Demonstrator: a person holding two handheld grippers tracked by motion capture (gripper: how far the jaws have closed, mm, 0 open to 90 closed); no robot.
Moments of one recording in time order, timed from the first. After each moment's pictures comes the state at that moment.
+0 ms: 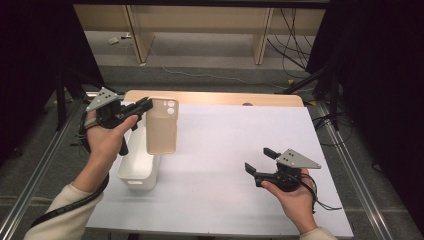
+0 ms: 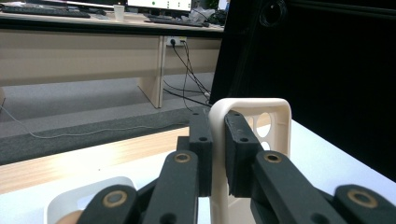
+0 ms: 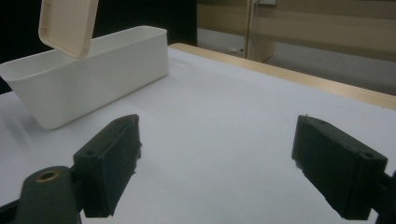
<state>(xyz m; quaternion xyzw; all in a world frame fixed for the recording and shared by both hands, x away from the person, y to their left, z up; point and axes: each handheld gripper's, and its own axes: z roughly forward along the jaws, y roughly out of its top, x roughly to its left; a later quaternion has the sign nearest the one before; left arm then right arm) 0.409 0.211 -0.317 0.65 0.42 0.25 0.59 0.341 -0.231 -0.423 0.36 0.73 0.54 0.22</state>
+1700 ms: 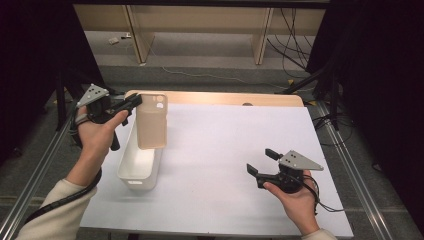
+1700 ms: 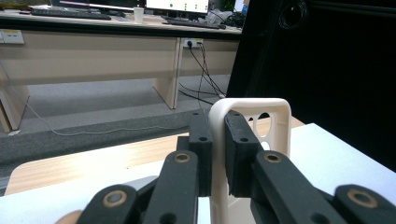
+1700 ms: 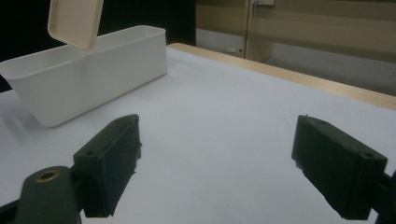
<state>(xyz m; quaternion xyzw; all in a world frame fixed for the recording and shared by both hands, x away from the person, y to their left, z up) 0.423 0.236 -0.321 0.63 0.44 0.27 0.58 0.337 -0.236 -0.423 0.35 0.73 0.54 0.22</state>
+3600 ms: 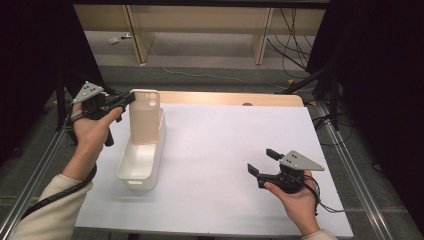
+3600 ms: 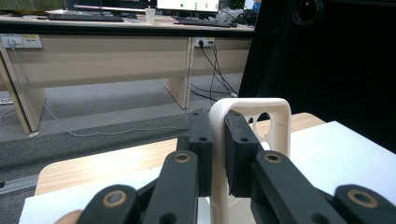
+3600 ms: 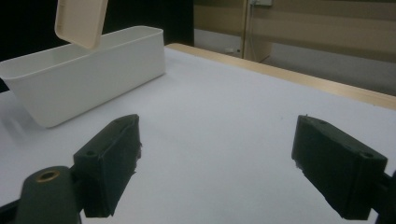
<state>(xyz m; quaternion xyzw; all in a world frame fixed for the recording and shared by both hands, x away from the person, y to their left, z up) 0.439 0.255 -0.328 0.63 0.44 0.29 0.57 0.337 -0.237 -0.424 0.36 0.73 0.54 0.22</state>
